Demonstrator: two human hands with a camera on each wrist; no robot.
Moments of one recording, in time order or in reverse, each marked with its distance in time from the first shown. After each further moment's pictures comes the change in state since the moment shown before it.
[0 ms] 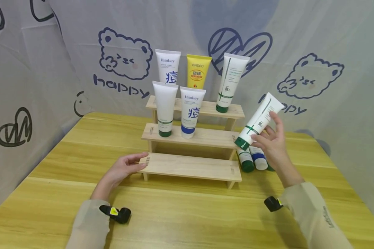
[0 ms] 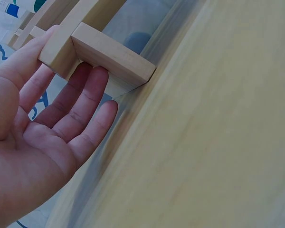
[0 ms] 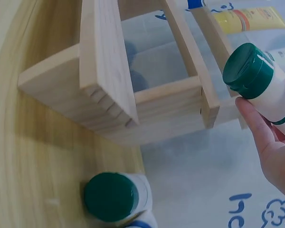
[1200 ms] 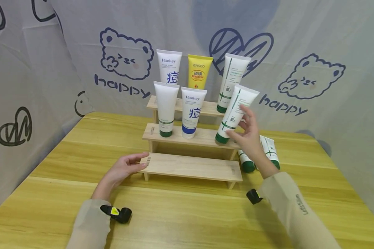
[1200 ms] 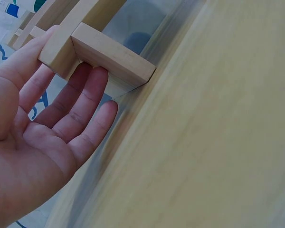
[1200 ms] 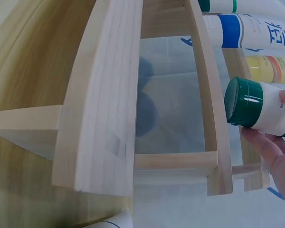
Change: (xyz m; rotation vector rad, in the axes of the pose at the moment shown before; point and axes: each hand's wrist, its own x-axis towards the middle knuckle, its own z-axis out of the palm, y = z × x) left_hand 0.000 -0.001 0.000 0.011 0.004 0.017; right_hand 0.022 0.023 0.052 -0.409 -0.134 -0.254
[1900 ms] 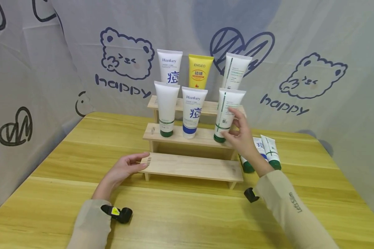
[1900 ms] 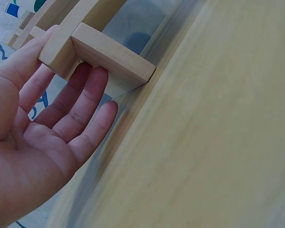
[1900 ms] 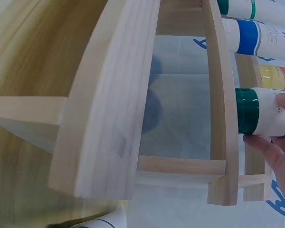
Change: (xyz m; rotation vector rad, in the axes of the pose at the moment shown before) left_hand -0.001 0.000 -0.001 0.000 -0.004 0.002; right_hand 0.003 0.002 0.014 -0.160 -0.095 -0.033
